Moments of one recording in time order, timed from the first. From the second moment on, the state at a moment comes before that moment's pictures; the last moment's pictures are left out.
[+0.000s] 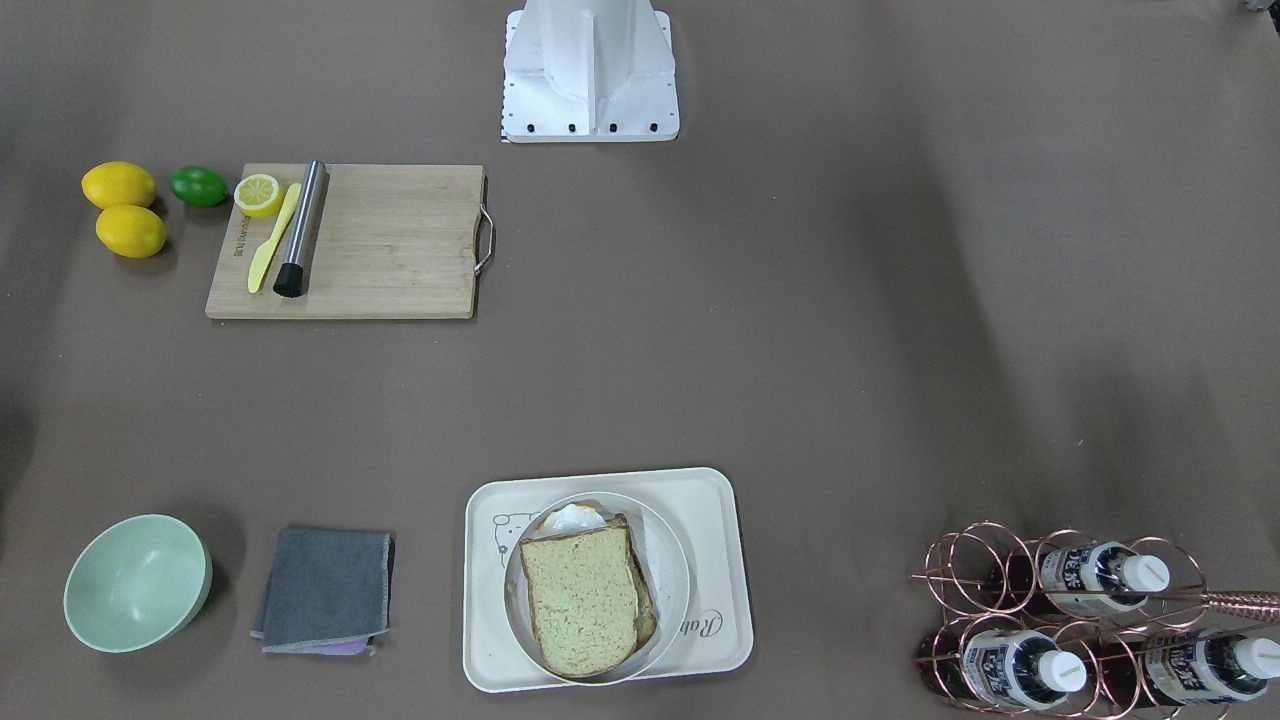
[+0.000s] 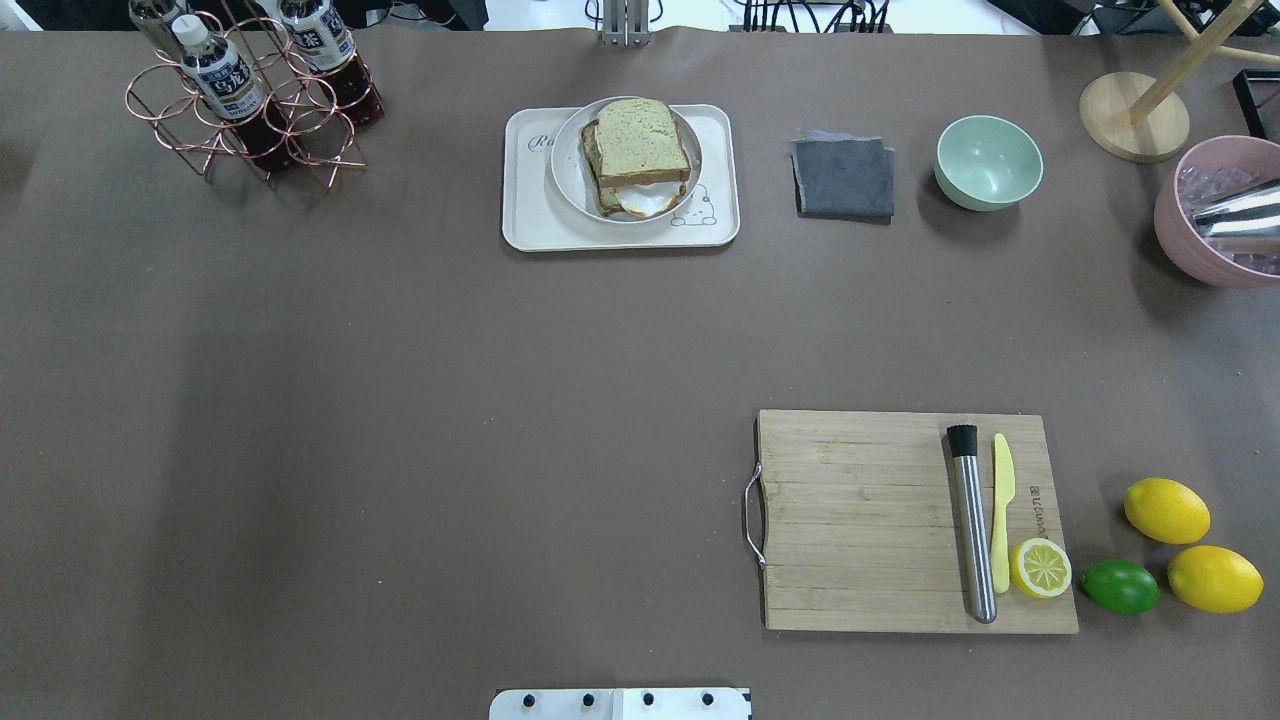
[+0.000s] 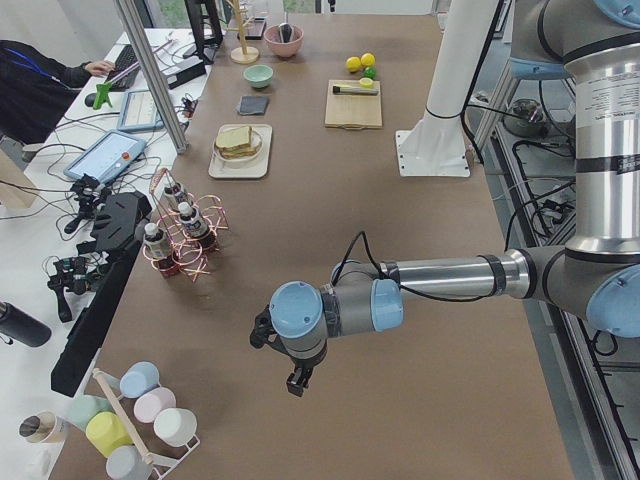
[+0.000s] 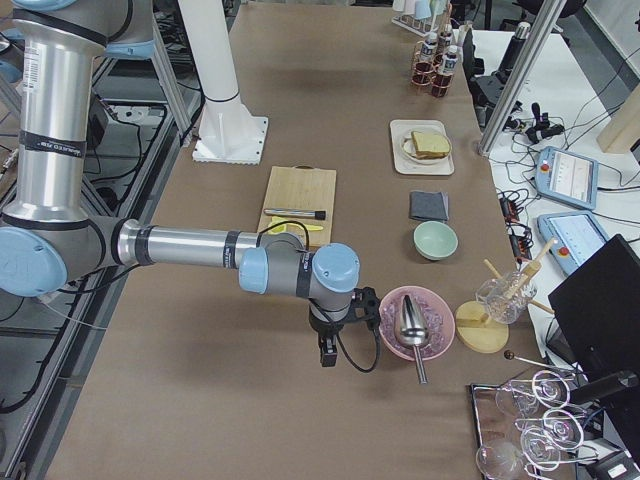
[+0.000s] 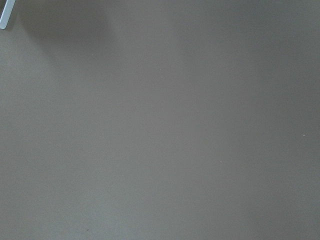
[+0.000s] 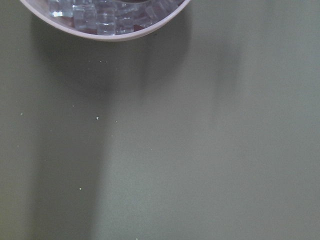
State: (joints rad) left arm -1.67 -1.44 -1.63 -1.48 -2.39 0.56; right arm 1.56 -1.74 1.72 -1.61 2.28 -0.20
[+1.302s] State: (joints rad) left arm -1.66 -1.38 -1.73 -1.47 -2.40 0.56; right arm 1.53 -1.75 1.72 -1.61 2.27 -0.20
